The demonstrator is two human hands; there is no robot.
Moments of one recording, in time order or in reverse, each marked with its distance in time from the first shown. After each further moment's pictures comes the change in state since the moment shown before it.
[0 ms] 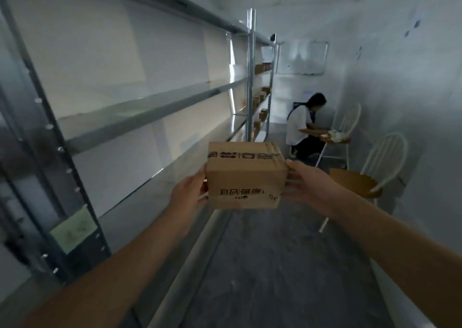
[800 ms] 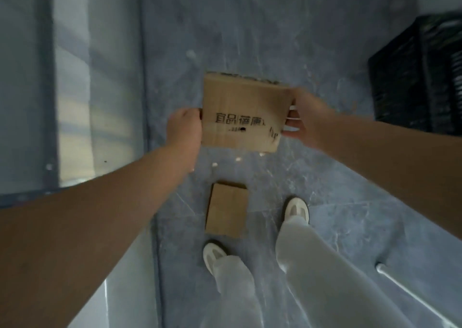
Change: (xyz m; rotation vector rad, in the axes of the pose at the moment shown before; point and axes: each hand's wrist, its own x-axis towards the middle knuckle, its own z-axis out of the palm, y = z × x) left_hand 0.034 -0.634 -0.011 0.537 -0.154 -0.704; right_hand 0.105 0.641 -0.039 0.217 0.527 0.811
